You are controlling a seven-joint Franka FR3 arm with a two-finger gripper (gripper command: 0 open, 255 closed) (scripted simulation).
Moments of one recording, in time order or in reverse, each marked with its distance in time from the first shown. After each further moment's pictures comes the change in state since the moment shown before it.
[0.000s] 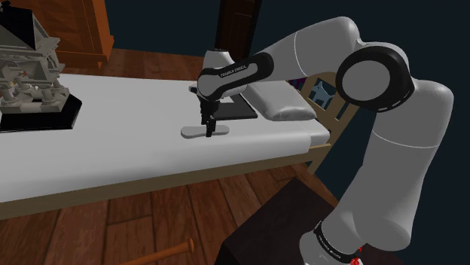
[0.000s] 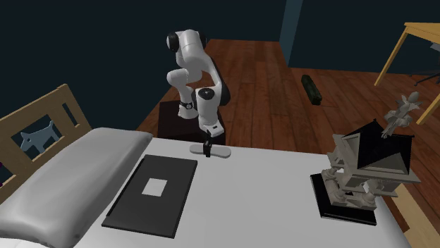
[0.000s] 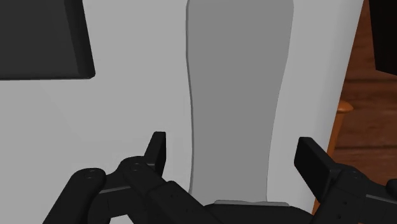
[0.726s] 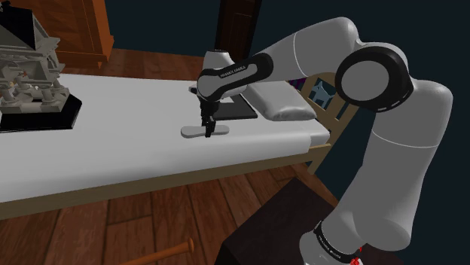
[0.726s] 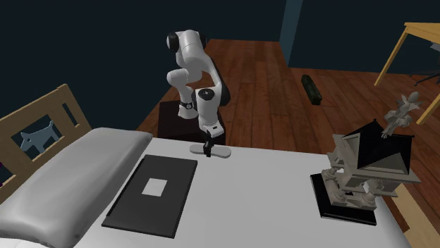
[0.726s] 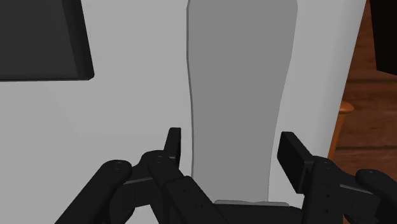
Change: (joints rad) arm -0.001 0.004 0.000 -0.001 0.001 0.005 -0.001
